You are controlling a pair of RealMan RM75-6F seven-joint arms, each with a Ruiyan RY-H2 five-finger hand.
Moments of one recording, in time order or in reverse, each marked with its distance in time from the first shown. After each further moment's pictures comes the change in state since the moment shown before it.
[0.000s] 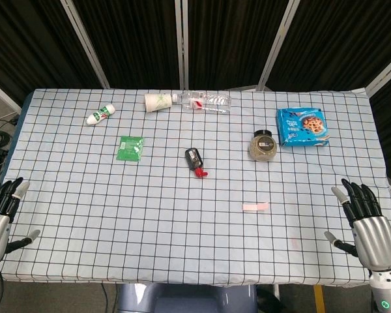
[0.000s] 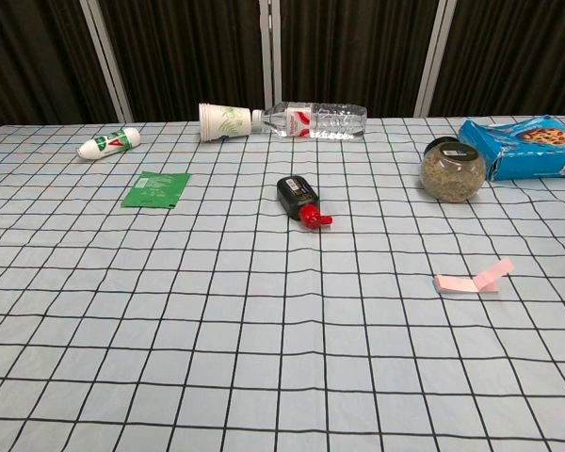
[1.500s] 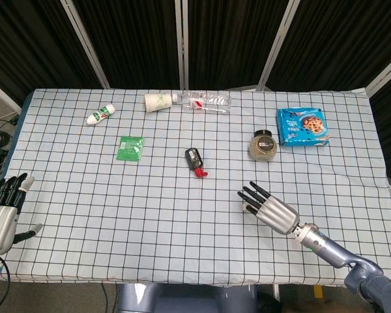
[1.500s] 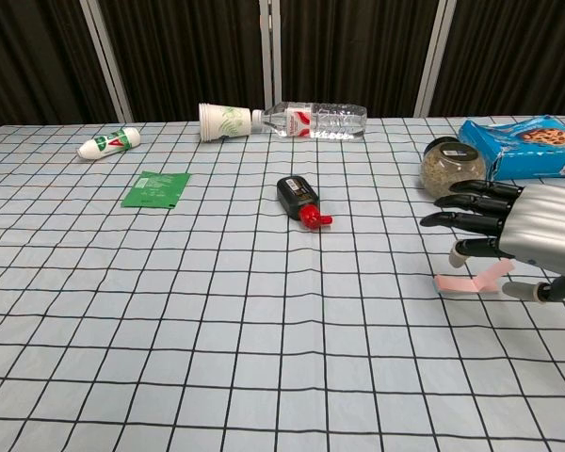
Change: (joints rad) left arm -0.043 -0.054 -0.034 0.041 -0.101 -0.086 0.071; right arm 0.468 -0.517 -0.115 0.949 -0.340 -0.255 0.010
